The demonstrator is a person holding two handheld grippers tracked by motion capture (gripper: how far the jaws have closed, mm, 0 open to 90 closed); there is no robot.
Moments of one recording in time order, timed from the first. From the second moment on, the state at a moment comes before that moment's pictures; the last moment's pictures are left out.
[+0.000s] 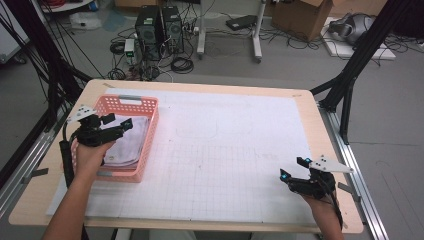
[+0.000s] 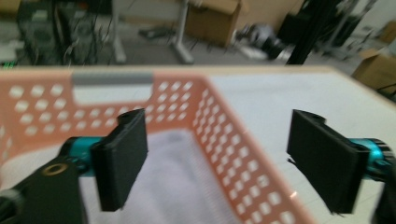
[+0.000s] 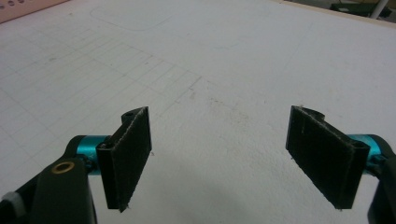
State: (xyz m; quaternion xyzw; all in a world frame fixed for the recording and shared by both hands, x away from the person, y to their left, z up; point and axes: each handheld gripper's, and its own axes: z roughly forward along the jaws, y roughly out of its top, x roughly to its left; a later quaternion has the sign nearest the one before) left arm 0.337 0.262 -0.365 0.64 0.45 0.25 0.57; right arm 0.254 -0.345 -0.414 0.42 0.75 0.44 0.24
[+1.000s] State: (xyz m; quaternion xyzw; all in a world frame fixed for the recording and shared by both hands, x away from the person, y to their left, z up) left arm 0.266 0.129 -0.377 0.67 0.31 0.21 0.64; right arm 0.254 -0.346 -0.413 0.42 0.75 0.45 0.25
